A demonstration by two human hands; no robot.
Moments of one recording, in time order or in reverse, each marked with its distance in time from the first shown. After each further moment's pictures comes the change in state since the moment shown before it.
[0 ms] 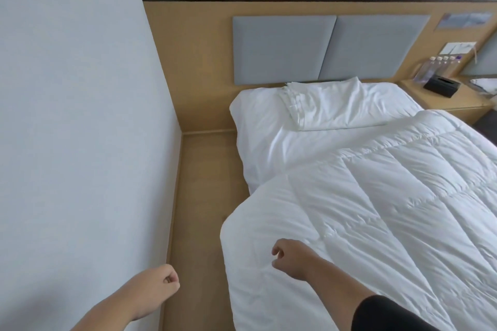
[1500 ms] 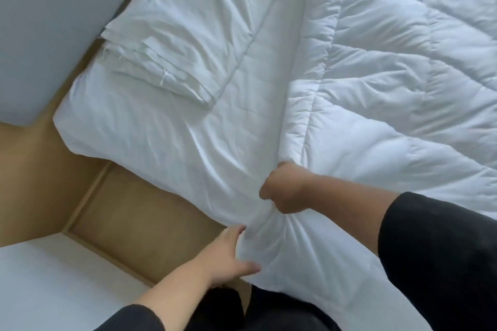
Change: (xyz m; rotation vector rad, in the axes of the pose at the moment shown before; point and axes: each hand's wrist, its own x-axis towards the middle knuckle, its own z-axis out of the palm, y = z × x) left_hand 0.534 0.346 -0.161 0.515 -0.830 0.428; right_hand 0.367 0.046 -0.293 -0.148 0.006 0.056
